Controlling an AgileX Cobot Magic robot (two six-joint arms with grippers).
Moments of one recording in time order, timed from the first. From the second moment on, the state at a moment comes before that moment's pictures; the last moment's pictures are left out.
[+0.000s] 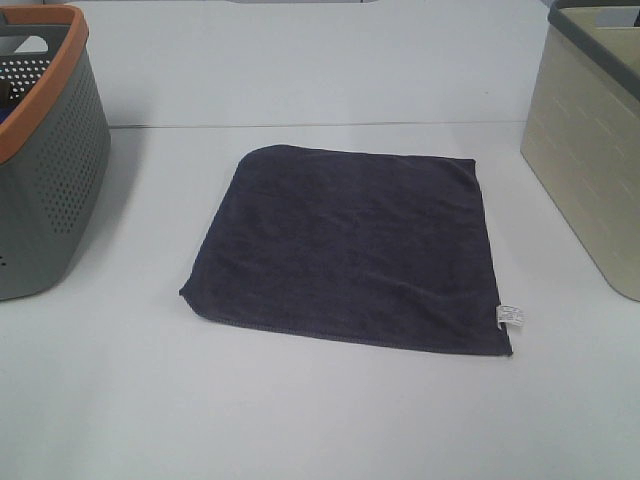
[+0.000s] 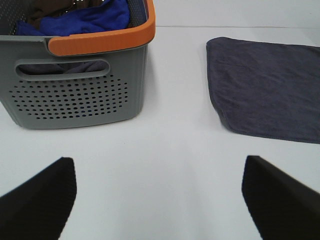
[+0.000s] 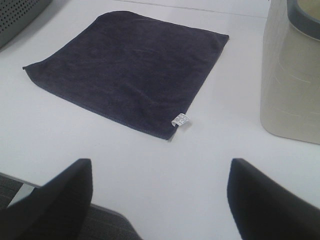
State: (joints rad) left arm 0.08 0.00 -0.50 -0.20 1.03 0.08; right arm 0.27 0.00 -0.50 0.05 1.06 -0.04
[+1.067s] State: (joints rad) left arm 0.08 0.00 -0.50 -0.18 1.03 0.05; right arm 0.14 0.00 -0.50 0.07 1.06 -0.04
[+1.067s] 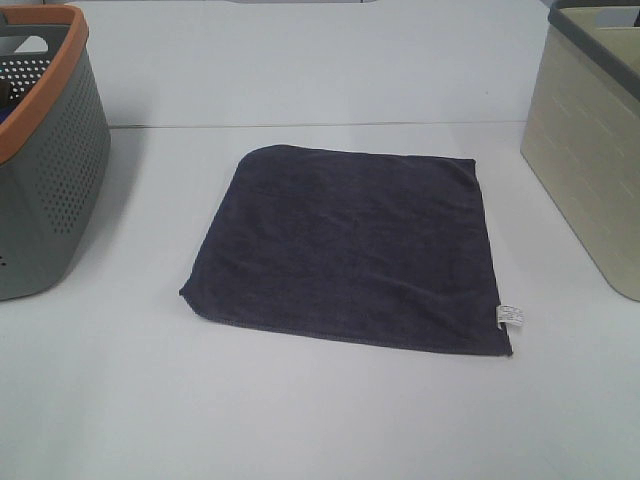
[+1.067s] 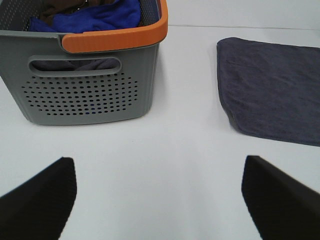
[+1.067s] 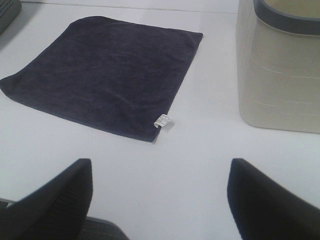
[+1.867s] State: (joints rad) left arm 0.08 0.00 -0.50 -0.18 1.03 0.05; right arm 0.14 0.00 -0.50 0.08 1.06 -0.04
